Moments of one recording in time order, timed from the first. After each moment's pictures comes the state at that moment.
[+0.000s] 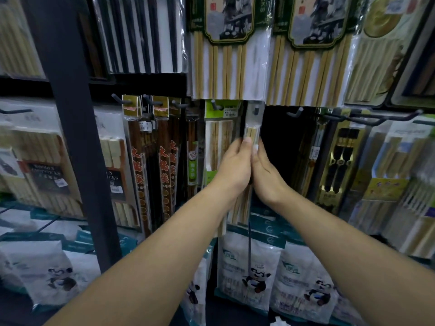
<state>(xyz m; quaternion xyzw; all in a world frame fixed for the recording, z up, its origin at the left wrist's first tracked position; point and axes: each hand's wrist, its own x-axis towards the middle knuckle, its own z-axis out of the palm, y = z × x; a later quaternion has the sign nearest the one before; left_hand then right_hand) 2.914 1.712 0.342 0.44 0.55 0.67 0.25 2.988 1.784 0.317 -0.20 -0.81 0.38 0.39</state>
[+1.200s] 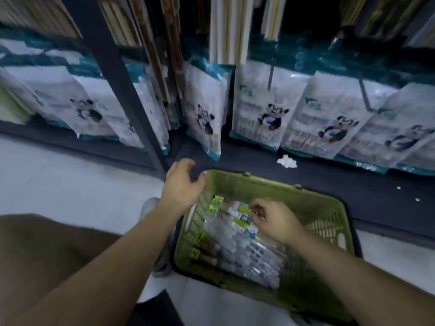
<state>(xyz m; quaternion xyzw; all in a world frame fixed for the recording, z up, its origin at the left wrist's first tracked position) 2.934 1.485 -0.012 0.32 0.87 0.33 0.20 3.163 1.609 -0.043 -0.34 -0.89 0.30 -0.05</state>
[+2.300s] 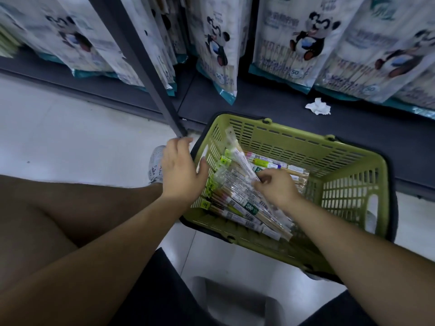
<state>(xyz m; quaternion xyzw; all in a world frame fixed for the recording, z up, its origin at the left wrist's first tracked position) 2.973 1.431 -0.059 0.35 0.89 0.27 0.10 3.153 1.591 -0.139 -0.45 -0.75 0.48 -0.03</state>
